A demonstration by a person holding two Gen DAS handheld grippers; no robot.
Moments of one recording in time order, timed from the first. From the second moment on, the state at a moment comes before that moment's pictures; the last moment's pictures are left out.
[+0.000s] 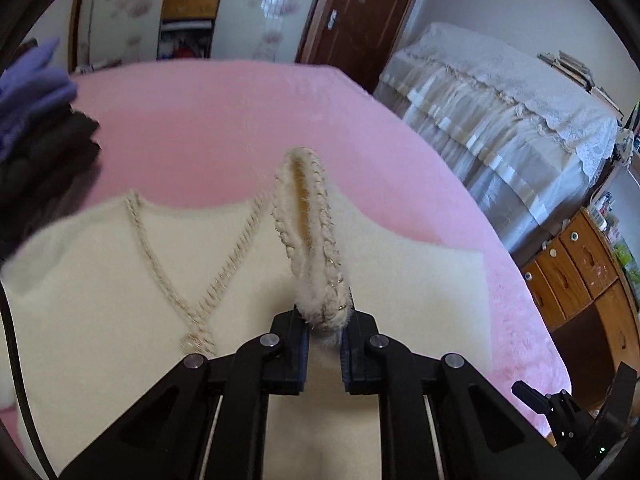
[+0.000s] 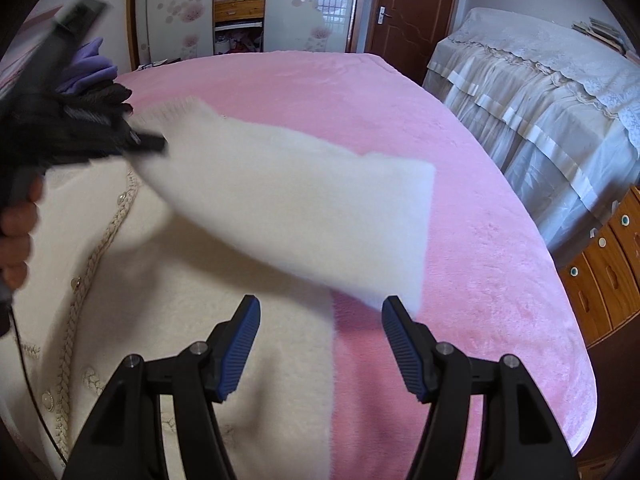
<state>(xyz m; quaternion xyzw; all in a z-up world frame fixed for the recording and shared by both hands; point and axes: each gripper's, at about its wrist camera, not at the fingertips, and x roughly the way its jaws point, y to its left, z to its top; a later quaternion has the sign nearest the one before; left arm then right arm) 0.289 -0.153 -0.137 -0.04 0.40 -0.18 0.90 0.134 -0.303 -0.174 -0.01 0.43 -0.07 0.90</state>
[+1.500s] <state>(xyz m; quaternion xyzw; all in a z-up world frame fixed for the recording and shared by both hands) 0.290 0.021 -0.218 -0.09 0.42 -0.02 0.90 0.354 -0.360 -0.229 0.11 0.51 -0.04 0.85</state>
